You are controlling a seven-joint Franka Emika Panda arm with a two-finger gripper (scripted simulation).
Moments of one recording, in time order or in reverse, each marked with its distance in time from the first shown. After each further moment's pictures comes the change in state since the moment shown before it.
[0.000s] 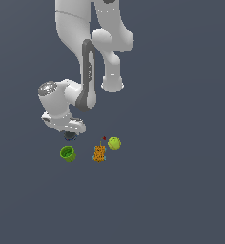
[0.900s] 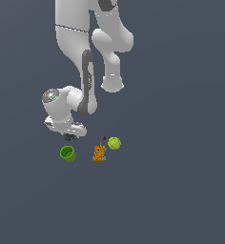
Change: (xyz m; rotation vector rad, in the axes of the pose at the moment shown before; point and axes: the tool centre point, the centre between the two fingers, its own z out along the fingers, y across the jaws) arm -0.001 0.001 0.033 0.000 0.000 0.001
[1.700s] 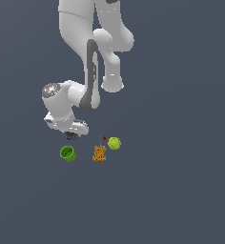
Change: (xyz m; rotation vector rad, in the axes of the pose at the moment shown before) arm 0.007 -0.020 -0.034 0.000 -0.002 0.000
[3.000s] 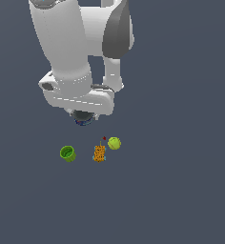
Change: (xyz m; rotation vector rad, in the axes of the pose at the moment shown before) arm 0.058 -0.137 -0.242 -0.003 0.001 0.000
